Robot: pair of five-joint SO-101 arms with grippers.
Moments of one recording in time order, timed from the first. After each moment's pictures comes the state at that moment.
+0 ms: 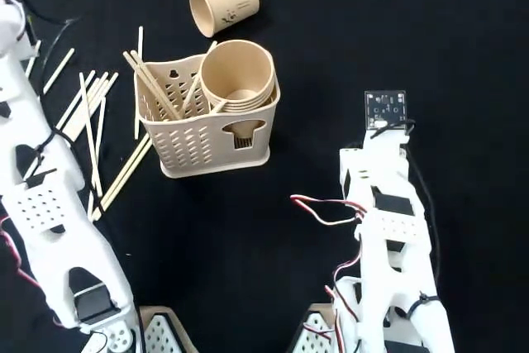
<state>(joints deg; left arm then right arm) -28.2 41.0 -92.7 100.9 -7.3 9.8 -39.0 73.5 18.7 9.9</state>
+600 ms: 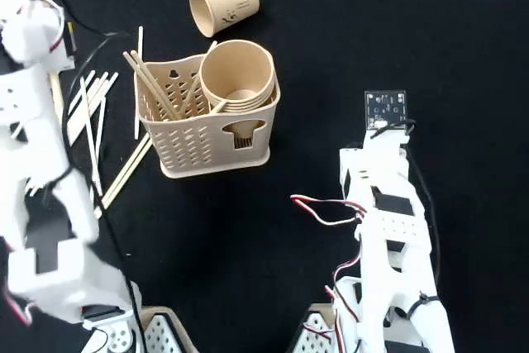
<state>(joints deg) -19.4 3.7 -46.0 95.0 -4.7 9.8 -39.0 73.5 18.7 9.9</state>
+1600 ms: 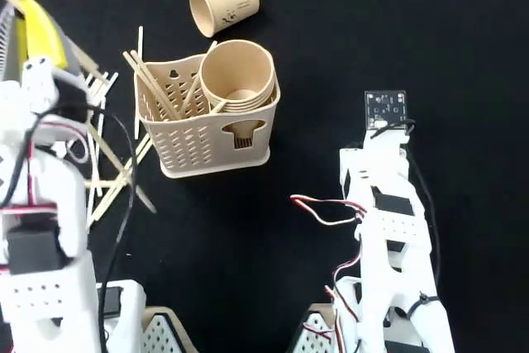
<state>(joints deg) -12.2 -64.2 37.8 15.6 13.4 9.8 -39.0 73.5 18.7 9.9</state>
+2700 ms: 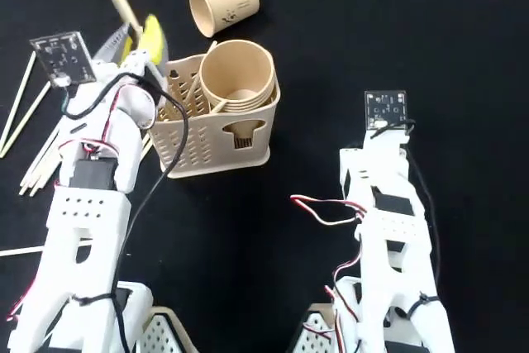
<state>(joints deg) -1.8 -42.1 47.0 8.3 16.0 9.8 -39.0 73.5 18.7 9.9</state>
